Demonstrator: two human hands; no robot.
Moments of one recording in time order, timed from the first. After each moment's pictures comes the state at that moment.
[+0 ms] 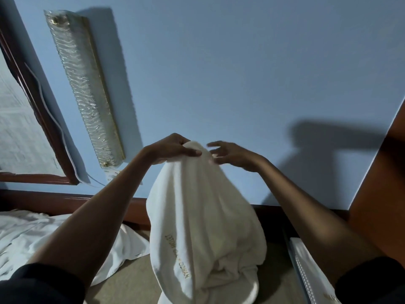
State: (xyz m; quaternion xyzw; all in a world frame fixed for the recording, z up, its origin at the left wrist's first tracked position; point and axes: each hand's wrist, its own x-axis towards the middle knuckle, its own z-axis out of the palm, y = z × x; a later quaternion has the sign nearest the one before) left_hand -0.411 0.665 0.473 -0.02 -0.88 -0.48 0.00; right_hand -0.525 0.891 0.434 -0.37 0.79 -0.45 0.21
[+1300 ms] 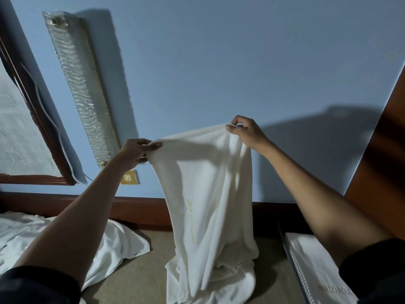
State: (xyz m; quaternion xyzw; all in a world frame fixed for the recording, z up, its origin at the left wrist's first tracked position) left_hand -0.386 0.586 0.441 0.18 -0.74 -0.62 0.17; right_hand -0.523 0.918 0.477 -0.30 0.79 -0.53 -0.03
